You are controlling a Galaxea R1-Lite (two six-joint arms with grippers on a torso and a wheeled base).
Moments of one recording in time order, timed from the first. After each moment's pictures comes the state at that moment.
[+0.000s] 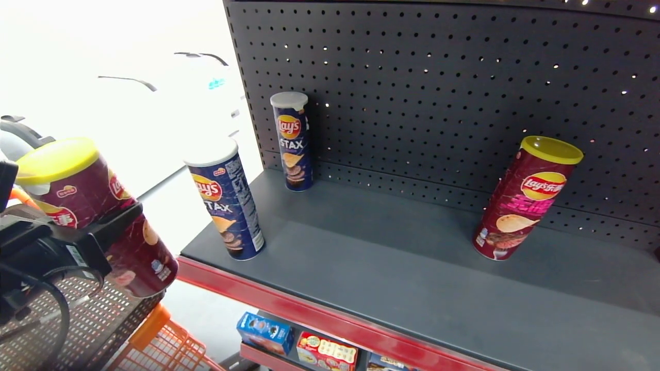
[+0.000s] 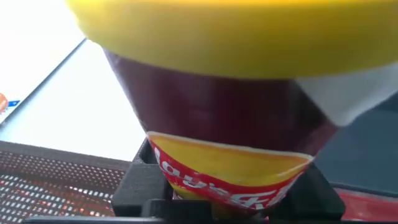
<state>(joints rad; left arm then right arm) -0.05 1.17 -0.39 -0.79 -0.11 0.04 0.00 0.00 0.00 0.00 0.02 0.00</state>
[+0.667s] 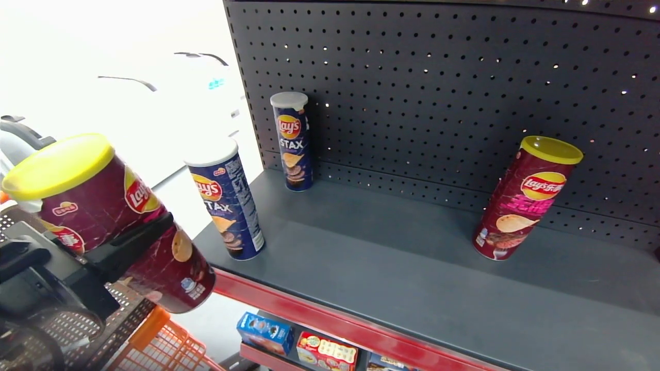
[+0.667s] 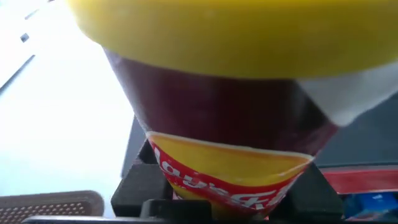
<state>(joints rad) -0.34 1.06 -0.36 -0.77 -0.09 0.03 0.00 0.00 0.00 0.00 0.02 0.00</state>
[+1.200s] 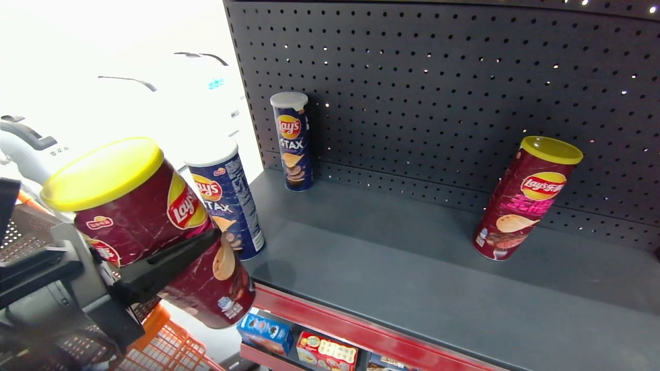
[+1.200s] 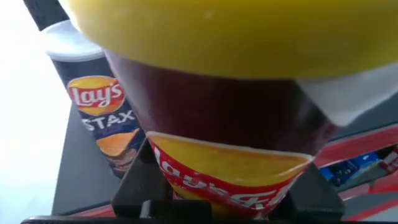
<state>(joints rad) -0.47 1.11 -0.39 -0.77 -0.22 0.03 0.00 0.00 0.00 0.00 0.02 0.00</state>
